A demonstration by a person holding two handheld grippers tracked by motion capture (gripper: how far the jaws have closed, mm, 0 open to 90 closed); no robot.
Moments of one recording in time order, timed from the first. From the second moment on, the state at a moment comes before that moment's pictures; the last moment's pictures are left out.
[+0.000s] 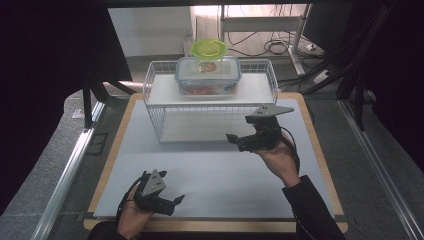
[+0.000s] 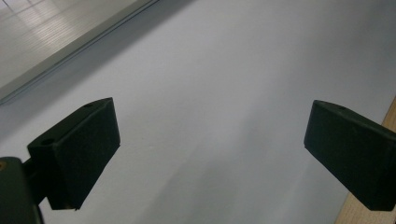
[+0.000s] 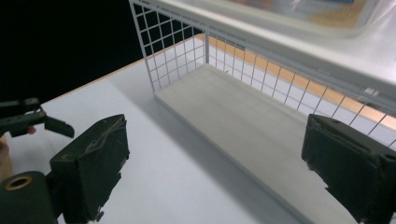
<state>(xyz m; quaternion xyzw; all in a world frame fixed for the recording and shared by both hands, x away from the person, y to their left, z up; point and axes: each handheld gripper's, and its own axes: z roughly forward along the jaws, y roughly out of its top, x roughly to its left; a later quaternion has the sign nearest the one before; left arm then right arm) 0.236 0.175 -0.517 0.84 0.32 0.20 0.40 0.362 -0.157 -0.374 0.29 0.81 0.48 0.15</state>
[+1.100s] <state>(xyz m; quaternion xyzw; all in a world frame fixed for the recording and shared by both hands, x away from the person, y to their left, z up) 0.236 0.174 -0.519 0.84 0.31 0.19 0.40 0.323 -0.177 -0.414 0.29 0.82 0.46 0.16</state>
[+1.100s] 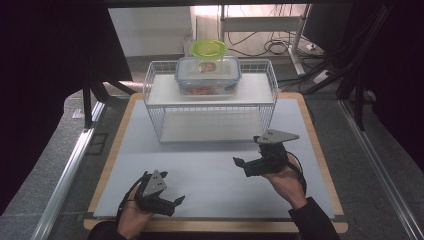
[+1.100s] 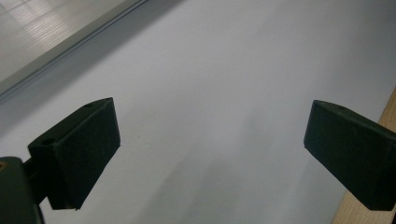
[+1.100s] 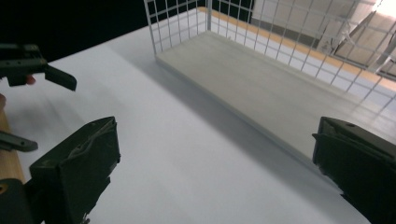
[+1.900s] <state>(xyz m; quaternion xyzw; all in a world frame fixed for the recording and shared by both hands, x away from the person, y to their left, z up) 0.237 0.176 -0.519 0.84 0.32 0.19 0.40 0.303 -0.227 -0.439 0.34 0.81 0.45 0.18</state>
